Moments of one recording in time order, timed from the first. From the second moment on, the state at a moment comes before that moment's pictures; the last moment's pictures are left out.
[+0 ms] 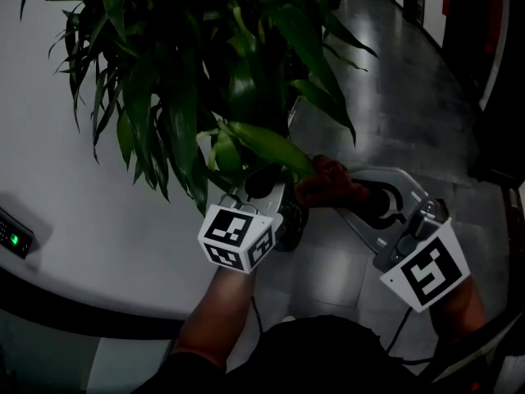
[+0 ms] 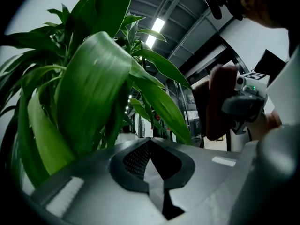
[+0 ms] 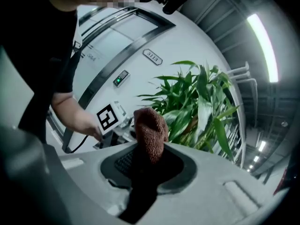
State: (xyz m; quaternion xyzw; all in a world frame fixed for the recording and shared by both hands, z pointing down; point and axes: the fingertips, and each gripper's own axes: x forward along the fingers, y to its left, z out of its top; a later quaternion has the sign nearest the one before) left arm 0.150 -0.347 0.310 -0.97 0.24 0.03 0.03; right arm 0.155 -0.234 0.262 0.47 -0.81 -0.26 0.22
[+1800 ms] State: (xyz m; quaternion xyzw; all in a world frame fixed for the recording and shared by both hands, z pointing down) left arm 0.150 -0.352 0.298 -0.97 0.25 0.04 0.04; right arm 0.177 -0.299 0.324 0.47 -0.78 -0.25 0.33
